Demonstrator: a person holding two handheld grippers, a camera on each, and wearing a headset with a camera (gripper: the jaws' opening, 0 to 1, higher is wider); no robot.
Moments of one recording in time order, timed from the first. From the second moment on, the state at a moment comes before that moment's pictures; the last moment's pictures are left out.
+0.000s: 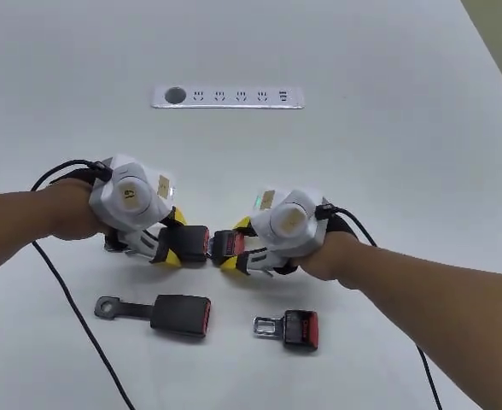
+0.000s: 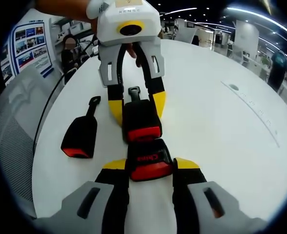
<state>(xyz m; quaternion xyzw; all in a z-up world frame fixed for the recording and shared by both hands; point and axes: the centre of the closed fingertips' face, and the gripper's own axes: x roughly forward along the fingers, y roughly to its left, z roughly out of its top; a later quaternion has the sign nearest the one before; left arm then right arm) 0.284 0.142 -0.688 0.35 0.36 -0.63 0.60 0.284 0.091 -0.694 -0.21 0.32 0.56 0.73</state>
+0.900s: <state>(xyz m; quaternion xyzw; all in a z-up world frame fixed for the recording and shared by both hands) 0.286 0.143 -0.689 0.30 0.35 -0.63 0.63 0.286 0.088 -0.691 -0.21 0.30 0.57 0.73</state>
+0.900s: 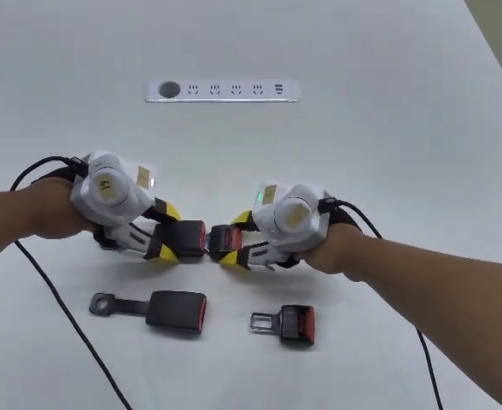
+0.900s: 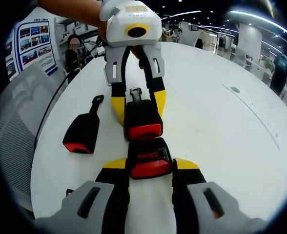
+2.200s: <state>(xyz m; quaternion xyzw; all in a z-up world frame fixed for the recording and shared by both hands) 0.286 0.135 -0.689 0.27 0.34 -0.64 0.63 0.282 0.075 -0.692 -0.19 0.29 0.58 0.74</state>
